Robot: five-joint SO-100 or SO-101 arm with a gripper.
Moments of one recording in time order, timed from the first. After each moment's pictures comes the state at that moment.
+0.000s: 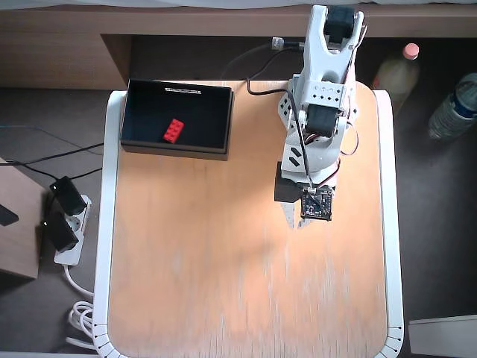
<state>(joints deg) 5.4 176.1 169.5 55.6 185.5</state>
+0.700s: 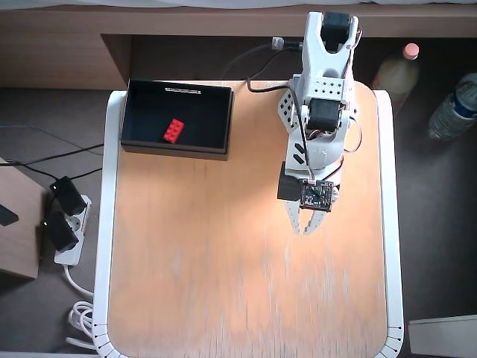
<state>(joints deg) 1.8 183.6 172.9 59.8 177.9</state>
